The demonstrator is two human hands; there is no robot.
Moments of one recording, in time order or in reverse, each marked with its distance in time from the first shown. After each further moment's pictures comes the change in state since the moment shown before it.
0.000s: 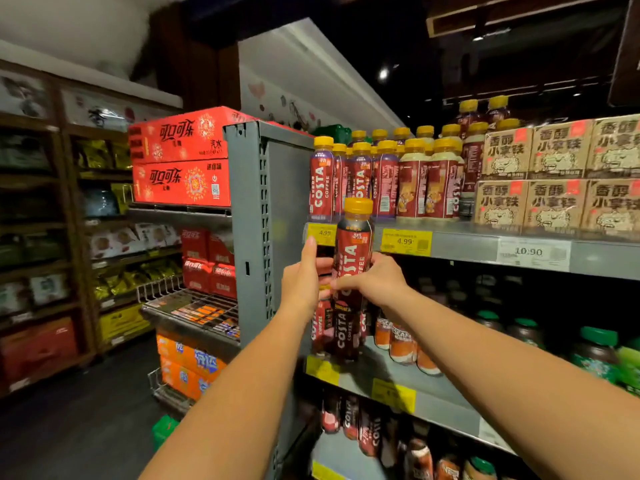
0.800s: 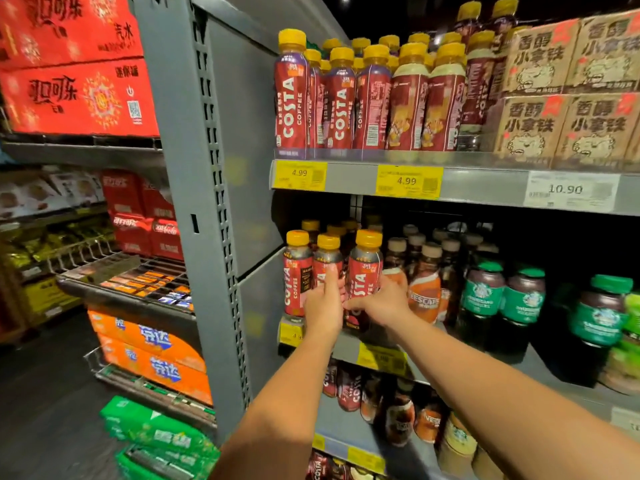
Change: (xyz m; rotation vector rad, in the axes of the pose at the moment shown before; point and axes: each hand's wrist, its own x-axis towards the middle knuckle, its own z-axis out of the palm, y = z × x) left_hand 0.042 -0.162 0.037 0.048 -0.098 -0.203; right_hand 0.026 0.153 0.021 -0.175 0.134 0.286
